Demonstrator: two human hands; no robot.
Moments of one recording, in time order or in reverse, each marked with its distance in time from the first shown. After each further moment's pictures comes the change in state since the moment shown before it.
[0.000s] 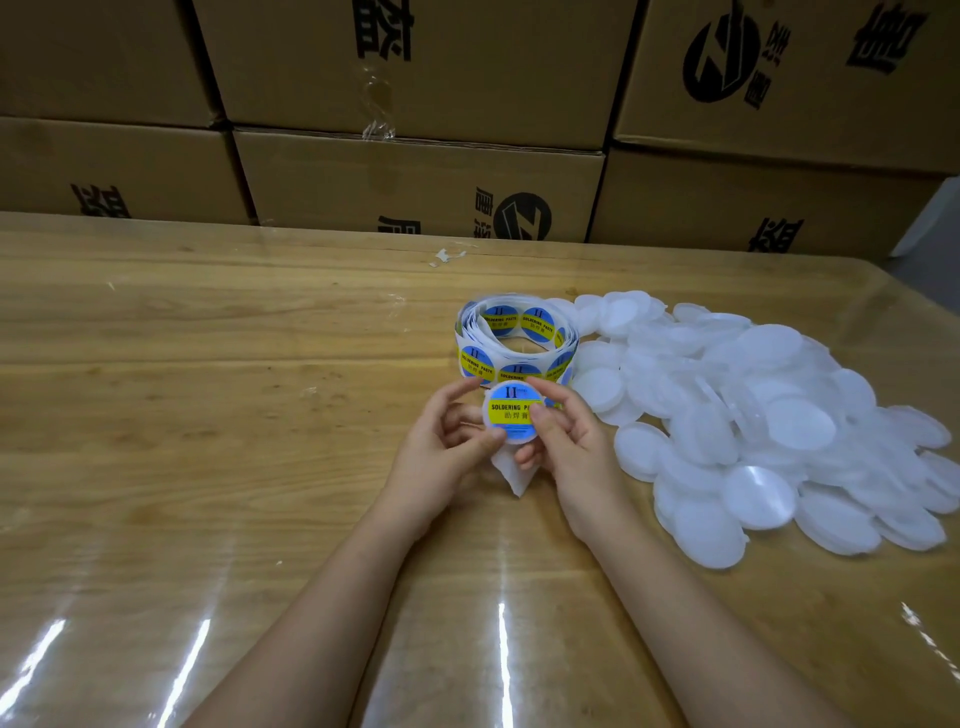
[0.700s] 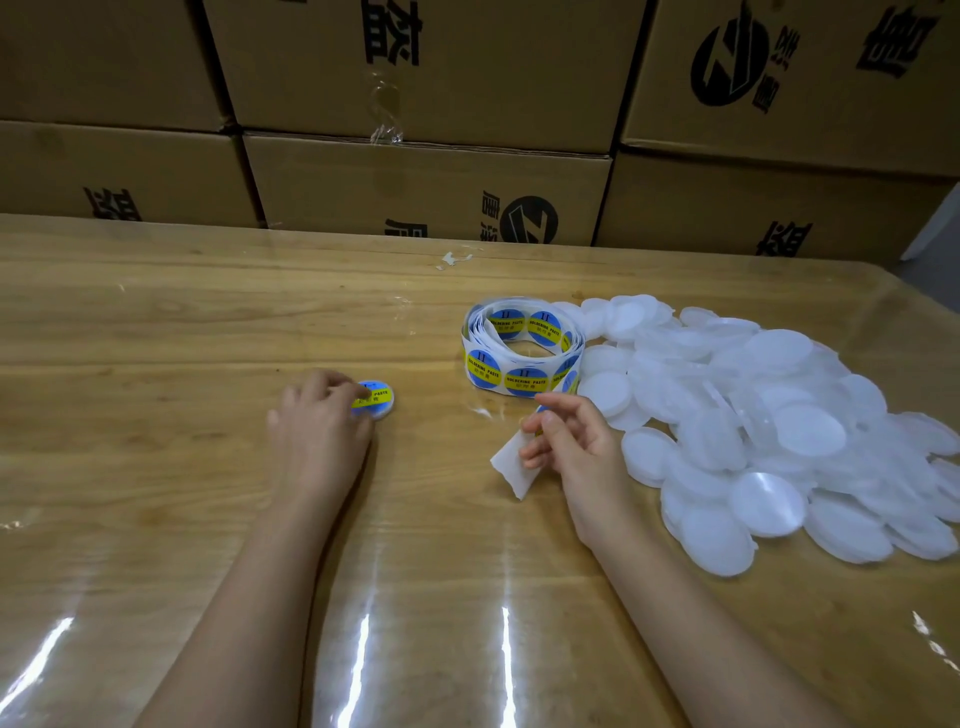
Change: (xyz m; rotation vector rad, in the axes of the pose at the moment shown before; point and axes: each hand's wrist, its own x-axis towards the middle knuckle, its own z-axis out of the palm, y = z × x) left_hand 0.018 -0.001 -0.094 1.353 0.467 0.164; right_hand 0.002 0.004 0.000 -0.018 0.100 -0.002
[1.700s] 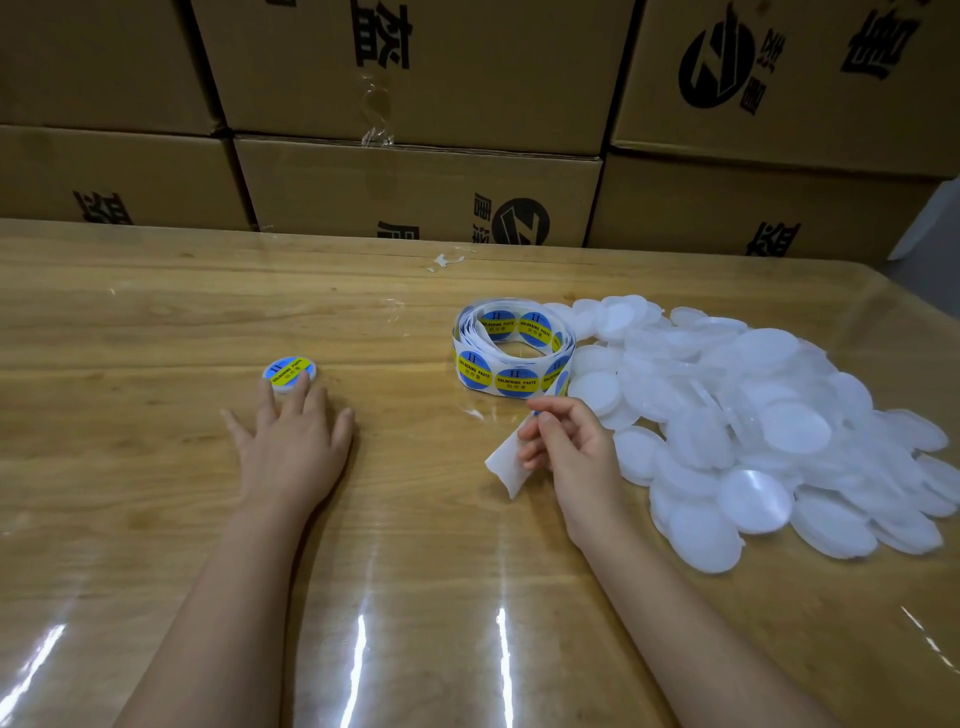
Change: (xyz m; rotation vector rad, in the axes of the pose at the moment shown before) left_hand 0.003 -0.013 -0.005 0.199 -0.329 -0.126; right_hand 0.000 0.003 -0.003 -0.028 0.035 -0.036
